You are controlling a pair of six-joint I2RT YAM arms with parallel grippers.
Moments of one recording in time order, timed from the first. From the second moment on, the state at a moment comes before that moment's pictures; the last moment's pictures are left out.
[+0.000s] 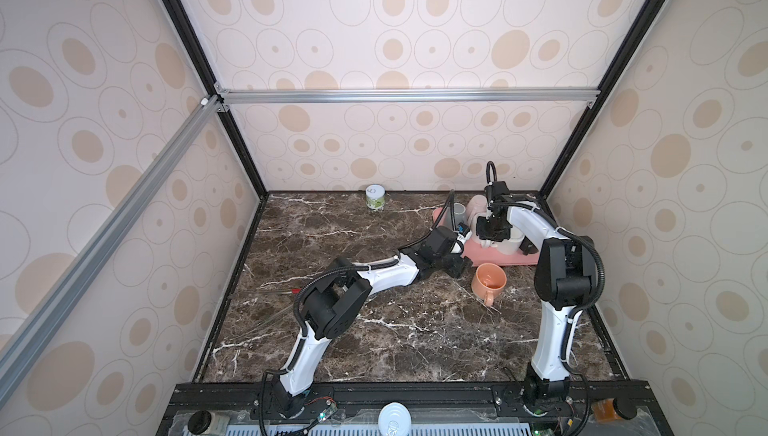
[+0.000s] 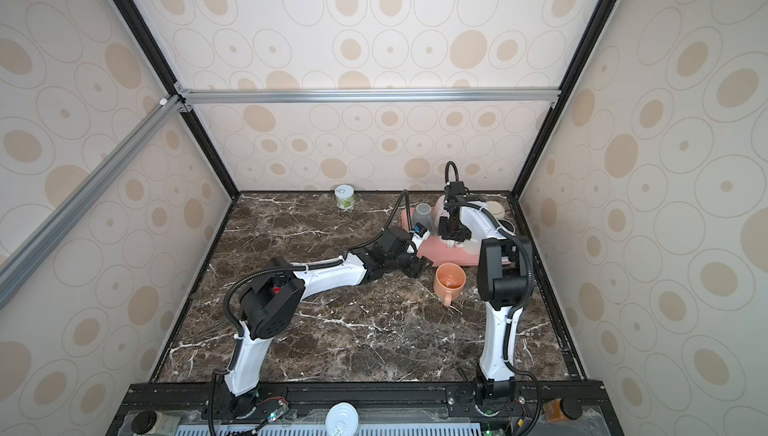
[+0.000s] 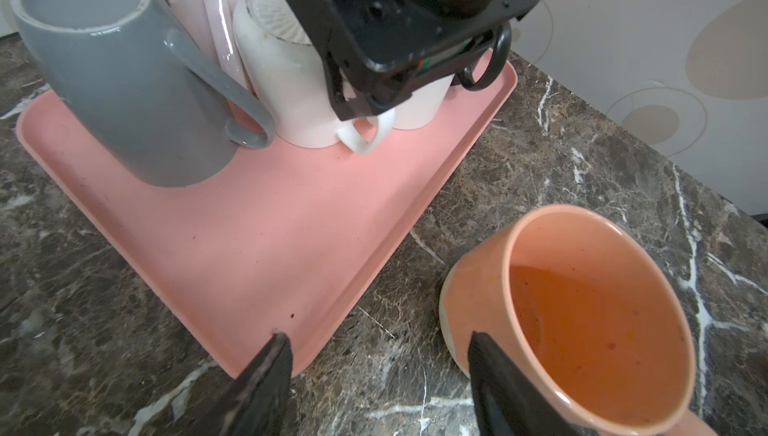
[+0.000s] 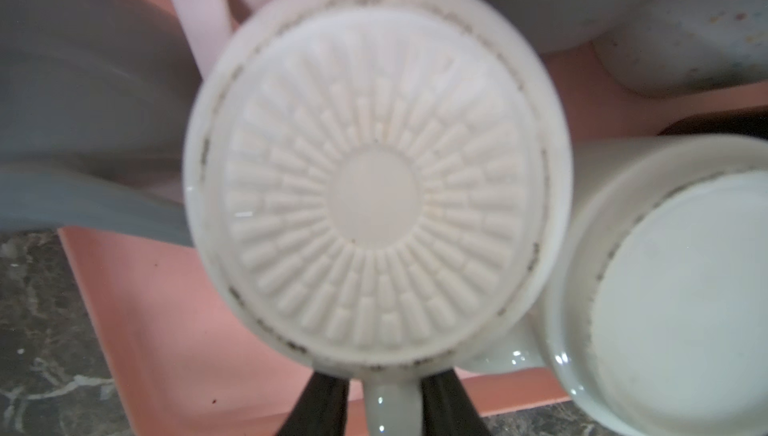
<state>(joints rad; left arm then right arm) -0.87 2.12 1.53 0.00 0.12 -0.14 0.11 2.09 1.72 -0.89 0.08 0.28</state>
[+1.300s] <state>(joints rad) -0.86 2.04 1.41 -0.03 0.08 -0.14 0.35 1.89 1.43 -0.82 0.16 0.39</state>
